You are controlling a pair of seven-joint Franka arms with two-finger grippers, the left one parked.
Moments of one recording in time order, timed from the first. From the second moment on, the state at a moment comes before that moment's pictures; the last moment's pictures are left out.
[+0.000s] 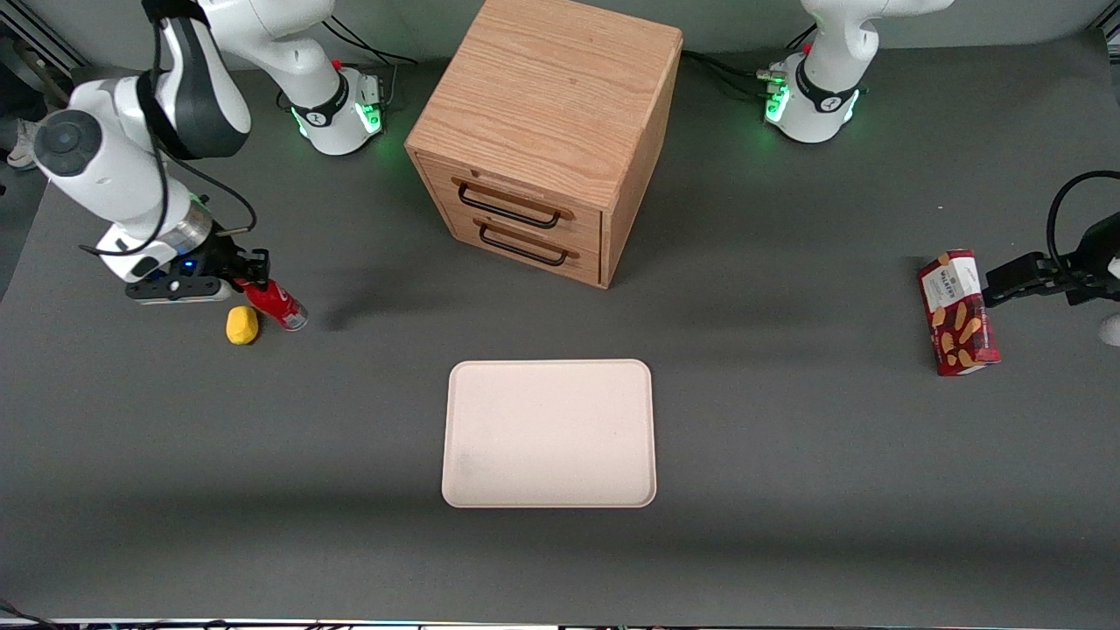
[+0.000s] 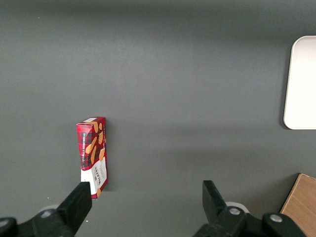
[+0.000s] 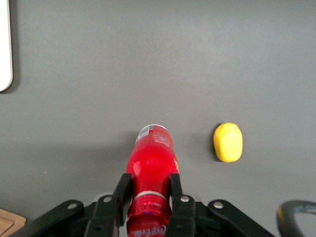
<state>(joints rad) 0.31 -0.15 -0.26 -2.24 -0.12 2.10 0.07</state>
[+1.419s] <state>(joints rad) 0.32 0.55 -0.02 -1.03 -0.04 1.69 0.07</state>
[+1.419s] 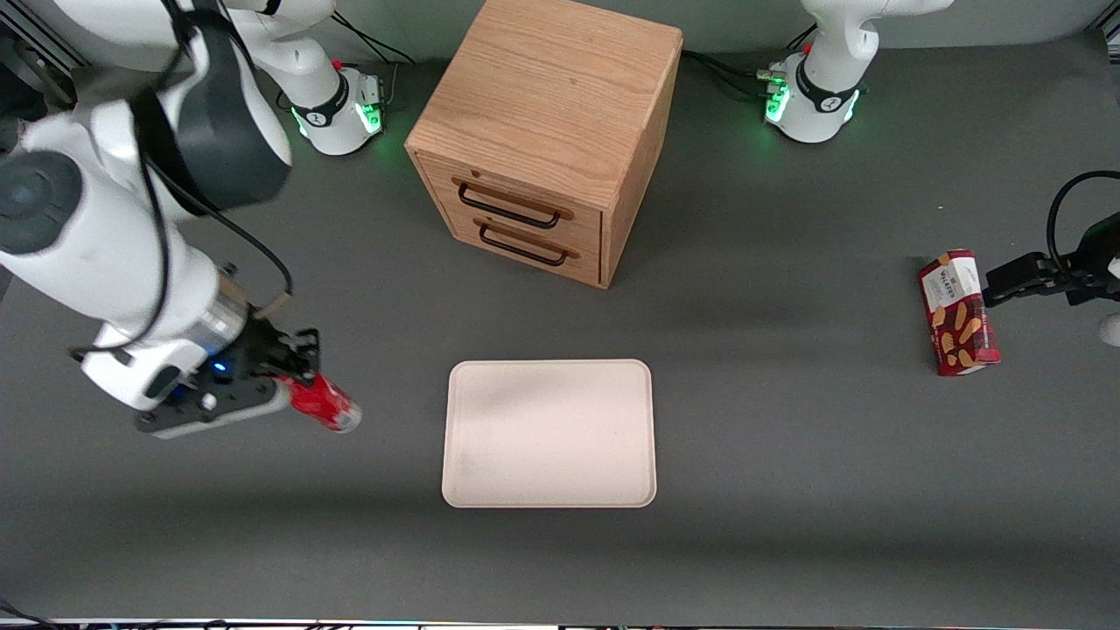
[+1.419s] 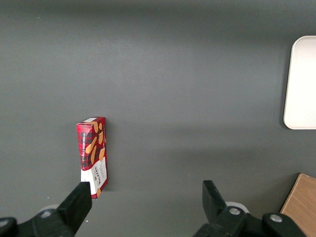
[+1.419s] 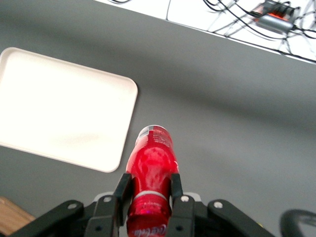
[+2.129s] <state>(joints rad) 0.35 0.79 0.07 -0.98 -0.04 1.92 0.08</state>
